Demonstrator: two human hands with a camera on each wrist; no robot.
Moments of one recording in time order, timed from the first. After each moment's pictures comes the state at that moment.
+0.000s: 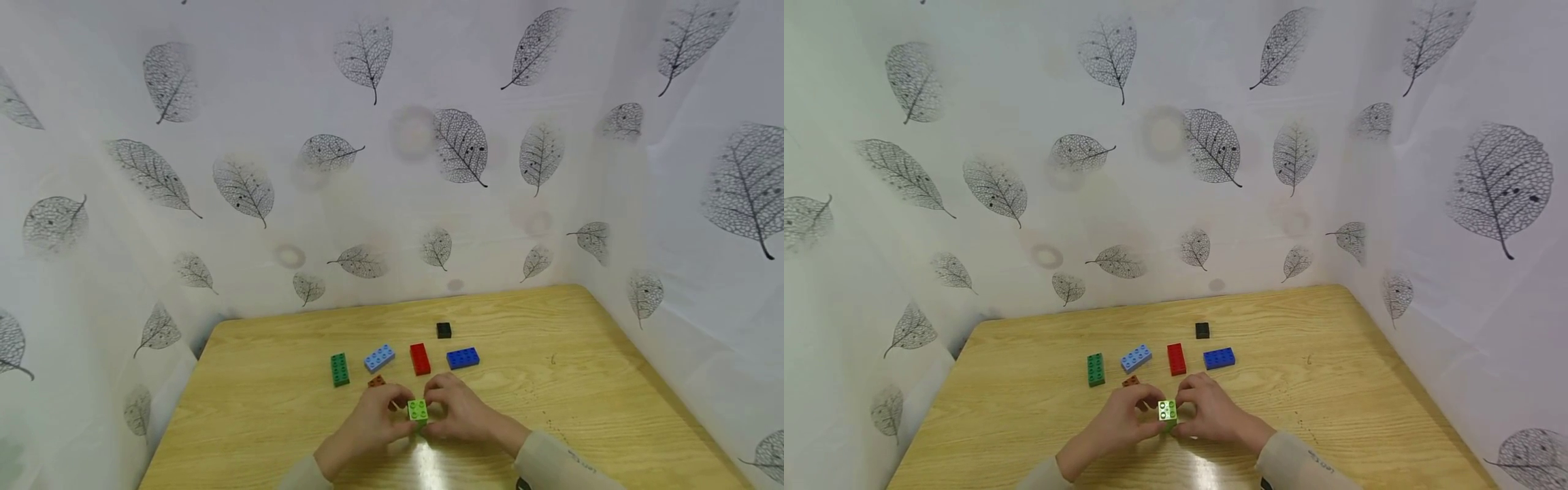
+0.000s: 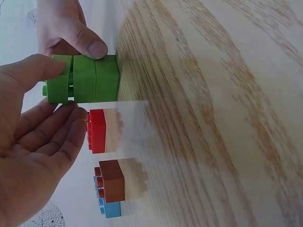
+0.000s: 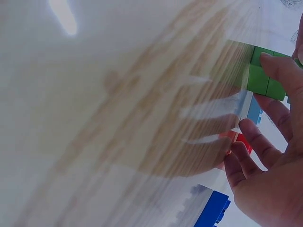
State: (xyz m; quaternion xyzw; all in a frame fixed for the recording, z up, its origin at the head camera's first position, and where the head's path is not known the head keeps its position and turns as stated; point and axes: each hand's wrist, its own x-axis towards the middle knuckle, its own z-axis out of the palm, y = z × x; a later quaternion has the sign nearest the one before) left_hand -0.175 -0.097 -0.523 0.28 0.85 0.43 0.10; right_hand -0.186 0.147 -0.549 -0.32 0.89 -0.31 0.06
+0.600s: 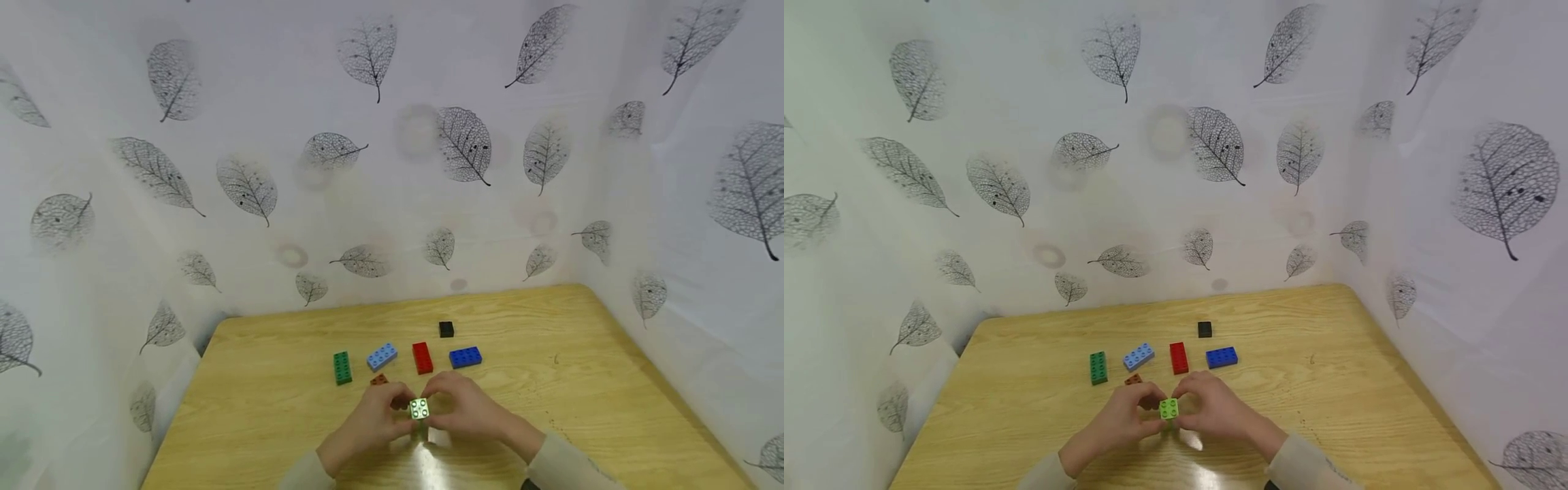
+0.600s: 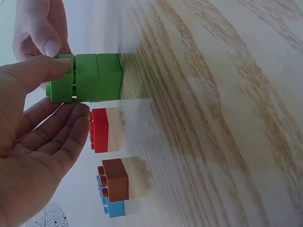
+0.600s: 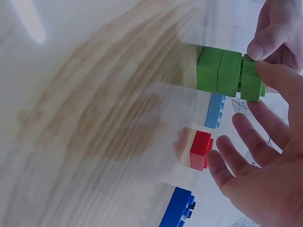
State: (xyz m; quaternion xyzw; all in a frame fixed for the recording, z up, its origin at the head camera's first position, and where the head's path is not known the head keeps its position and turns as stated) left_hand -0.178 -0.099 -0.525 0.29 0.85 0.43 0.09; right_hand -0.179 0.145 -0.522 -0.30 0.88 -0.36 0.07
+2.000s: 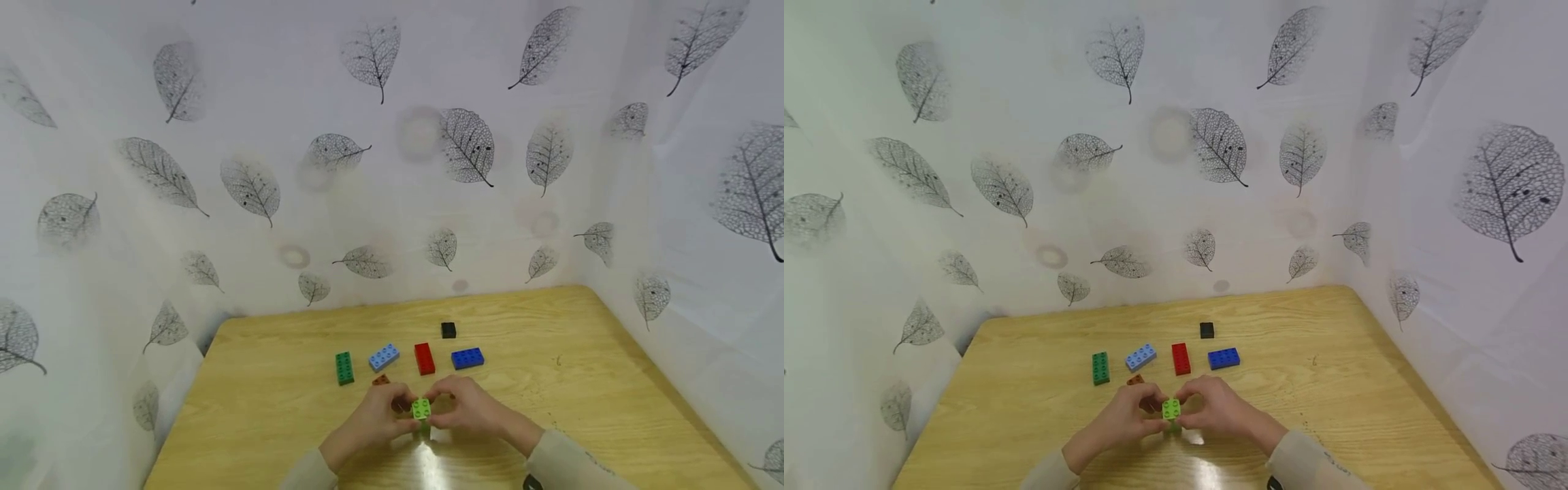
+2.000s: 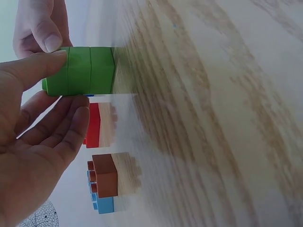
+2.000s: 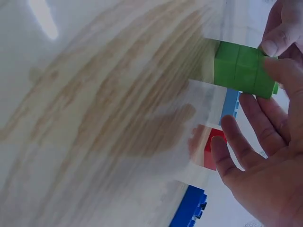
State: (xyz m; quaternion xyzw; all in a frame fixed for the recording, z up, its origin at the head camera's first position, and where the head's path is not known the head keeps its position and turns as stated) left_hand -0.183 -0.101 -0.529 0.25 0.85 0.44 0.14; right_hand -0.189 0.147 -0.527 -0.28 0.86 -0.40 0.14
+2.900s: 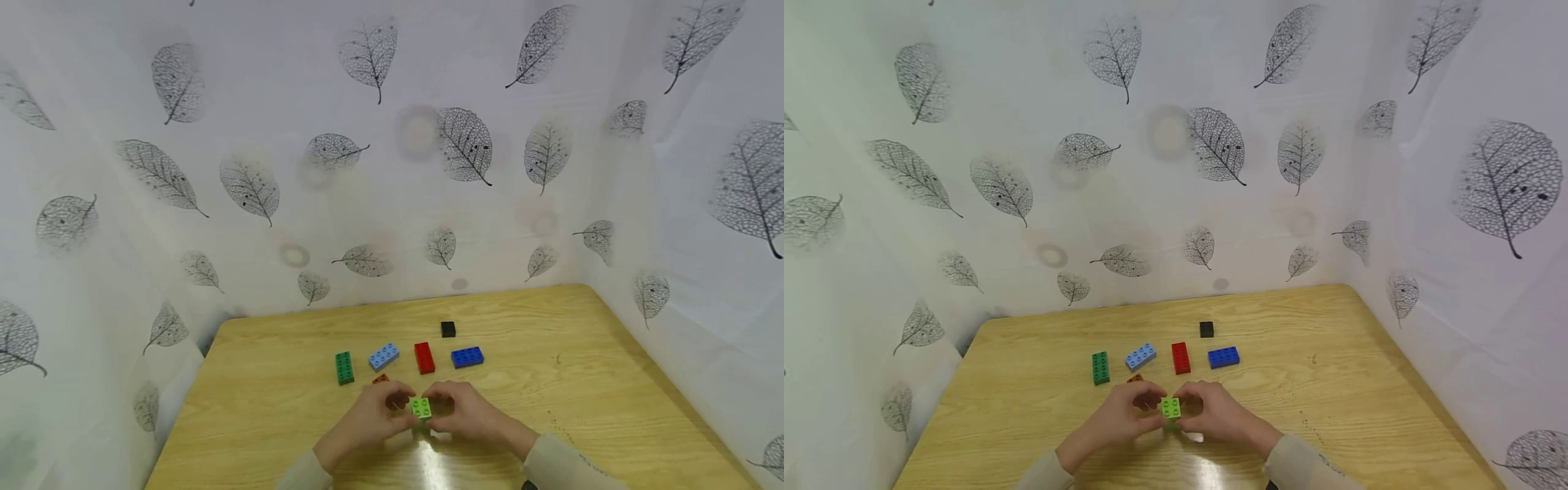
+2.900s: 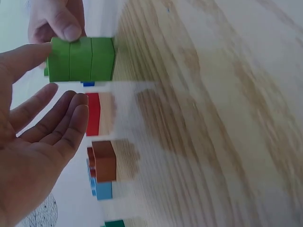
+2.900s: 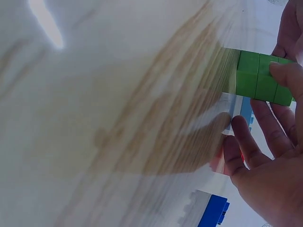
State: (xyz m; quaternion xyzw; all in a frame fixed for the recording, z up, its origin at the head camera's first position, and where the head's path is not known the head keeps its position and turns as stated) left_hand -0.179 -0.108 -0.528 0.27 0.84 0.46 0.12; right_hand -0.188 0.147 -0.546 -0.25 0.84 -0.45 0.16
